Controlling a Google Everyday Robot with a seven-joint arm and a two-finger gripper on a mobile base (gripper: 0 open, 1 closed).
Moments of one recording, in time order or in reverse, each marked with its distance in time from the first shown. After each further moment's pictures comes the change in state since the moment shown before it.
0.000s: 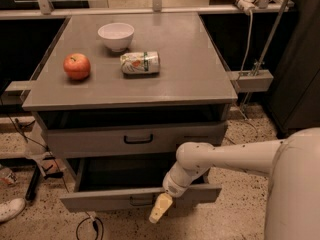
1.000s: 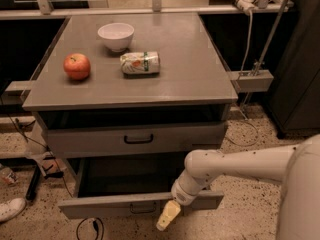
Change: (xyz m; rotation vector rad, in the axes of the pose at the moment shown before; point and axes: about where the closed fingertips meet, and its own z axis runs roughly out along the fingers) arm 0.040 0.008 -0.006 0.029 0.030 0.094
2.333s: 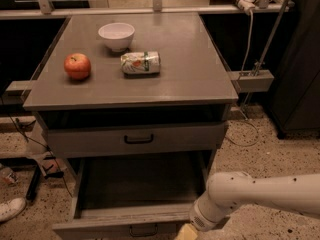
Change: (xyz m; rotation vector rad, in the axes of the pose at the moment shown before) arm 0.077 0.053 -0.033 0.047 0.003 0.166
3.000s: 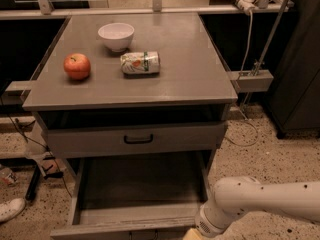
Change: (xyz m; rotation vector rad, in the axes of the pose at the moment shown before) arm 0.025 0.004 -0.009 0.017 0.015 0.075
